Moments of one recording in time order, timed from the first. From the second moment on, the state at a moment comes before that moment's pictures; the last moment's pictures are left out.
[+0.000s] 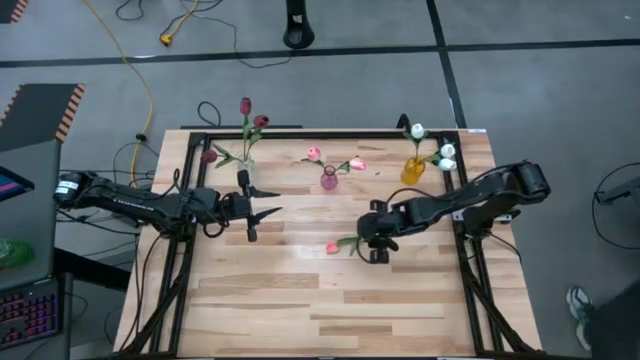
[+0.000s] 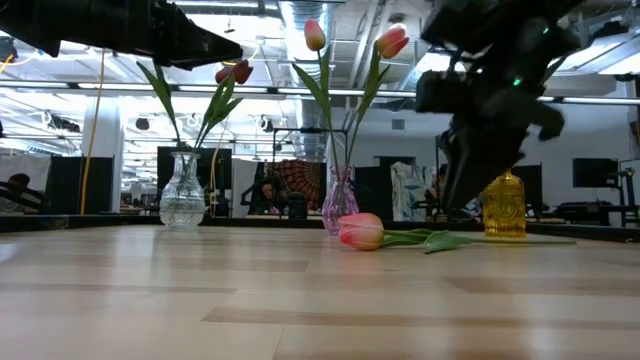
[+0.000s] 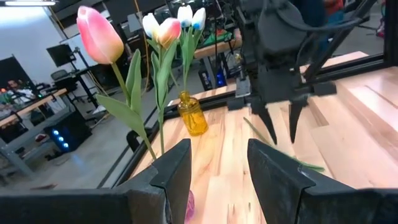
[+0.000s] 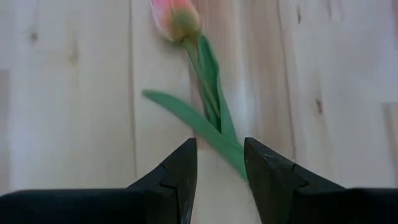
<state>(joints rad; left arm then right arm) -0.08 0.89 0.37 0.46 -0.30 0.30 0.15 1.52 0.83 -0.39 0.12 0.18</state>
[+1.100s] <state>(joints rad) -0.08 0.89 0.37 0.42 -0.35 0.26 0.10 1.70 0.96 -0.40 0.11 0.10</state>
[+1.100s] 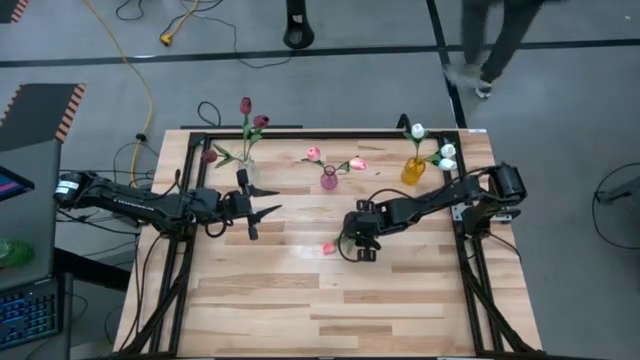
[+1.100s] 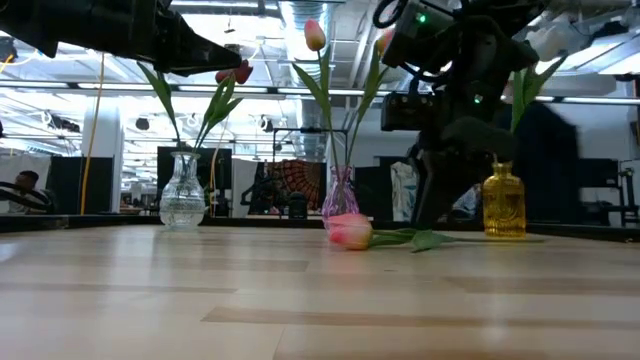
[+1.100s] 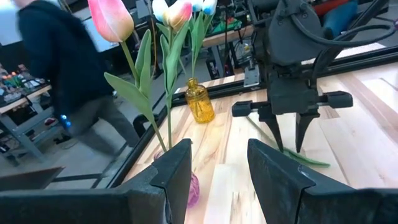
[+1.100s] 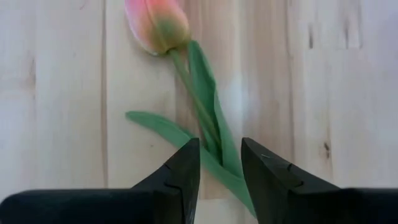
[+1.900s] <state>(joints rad) -0.08 0.89 0.37 0.41 -0.35 0.25 0.05 1.80 0.96 -0.48 0.02 0.04</state>
